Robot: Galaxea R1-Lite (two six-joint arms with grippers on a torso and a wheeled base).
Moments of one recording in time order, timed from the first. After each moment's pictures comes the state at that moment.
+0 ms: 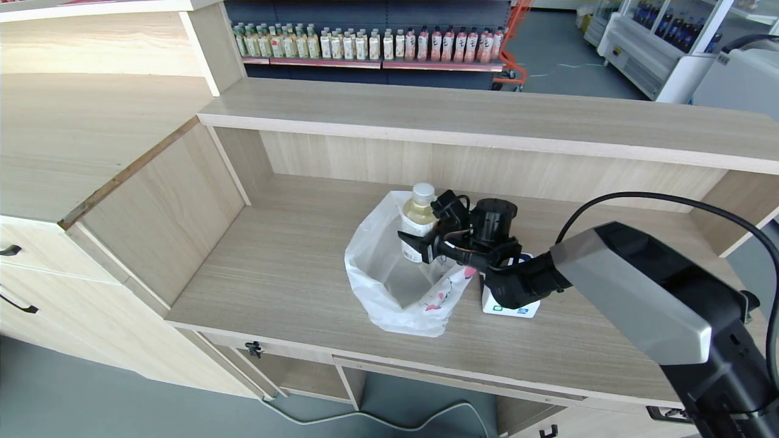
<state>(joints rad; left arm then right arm) 0.00 0.00 0.00 0.00 0.00 0.00 0.43 2.53 -1.63 -0.92 0.39 -0.24</state>
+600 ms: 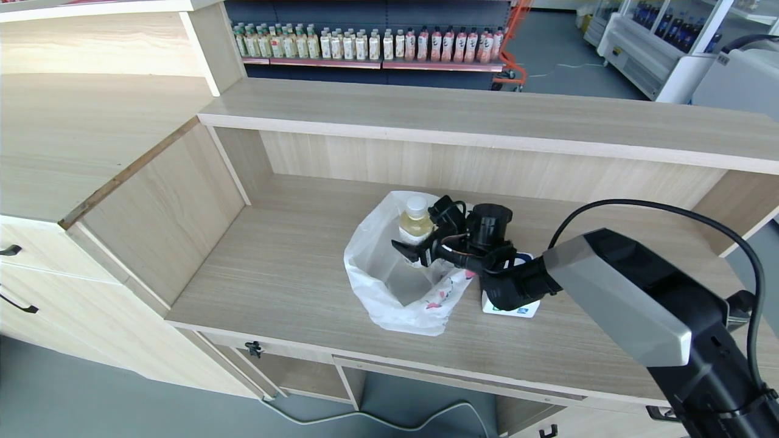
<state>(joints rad) 0.00 0.00 0.00 0.00 0.00 0.00 0.43 2.59 -1.69 -0.90 0.38 -0.26</state>
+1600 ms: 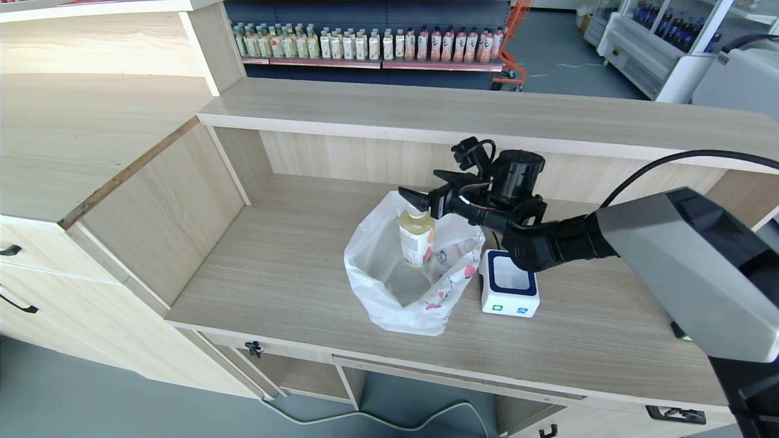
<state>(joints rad) 0.00 0.00 0.00 0.00 0.00 0.00 0.41 2.37 -1.69 -0.79 0.37 -0.09</state>
